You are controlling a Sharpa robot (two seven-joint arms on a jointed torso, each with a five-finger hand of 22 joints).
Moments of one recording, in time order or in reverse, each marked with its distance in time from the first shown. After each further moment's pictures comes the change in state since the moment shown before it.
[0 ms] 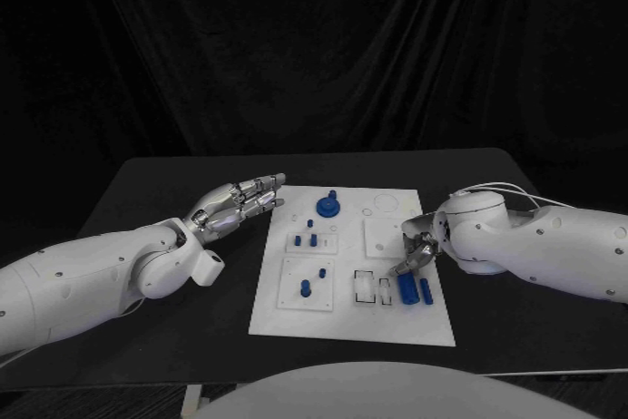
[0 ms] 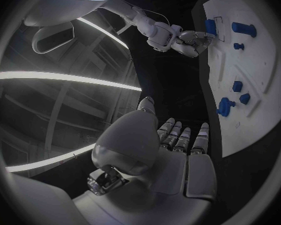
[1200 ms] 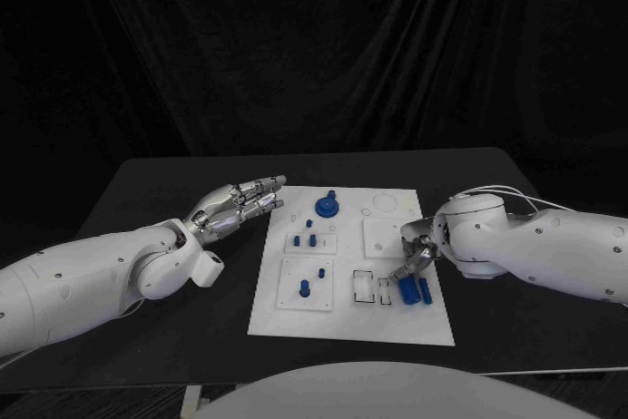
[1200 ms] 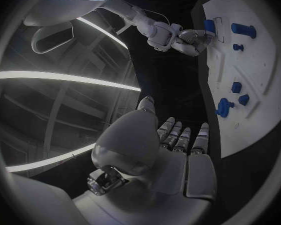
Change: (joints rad) left arm 0.000 0.003 0.000 0.000 0.000 0.000 -0.011; left_hand 0.008 -0.008 0.003 -0.003 0.001 0.020 0.002 0.004 0.002 0.000 0.007 0.000 0.001 0.000 0.000 0.004 0.000 0.000 0.000 0.000 0.000 0.001; right arm -0.010 -0.004 0.000 0.002 0.056 -0.014 -0.002; right_hand 0.088 -0.003 0.052 -0.083 0.197 -0.034 -0.016 0.065 0.205 0.000 -0.008 0.000 0.000 -0.001 -0.002 0.000 0.000 0.000 0.000 0.000 -0.022 0.000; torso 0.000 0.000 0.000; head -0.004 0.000
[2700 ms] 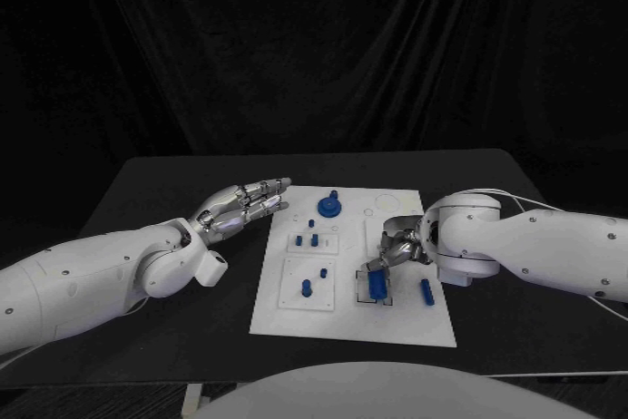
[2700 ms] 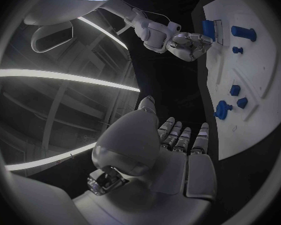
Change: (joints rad) left arm -0.002 0.007 0.000 -0.005 0.000 0.013 -0.013; left_hand 0.015 0.000 0.003 -0.003 0.008 0.000 0.000 0.000 0.000 0.000 0.000 0.004 0.000 0.004 0.004 0.000 0.000 0.000 0.000 0.000 0.000 0.000; right arm 0.016 0.049 0.000 0.029 0.249 -0.192 0.001; right_hand 0.010 0.010 0.015 0.005 0.043 -0.045 0.005 -0.002 0.068 0.006 -0.007 0.000 0.001 0.000 -0.005 -0.012 0.000 0.000 0.000 -0.007 -0.024 0.000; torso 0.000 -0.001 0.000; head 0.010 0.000
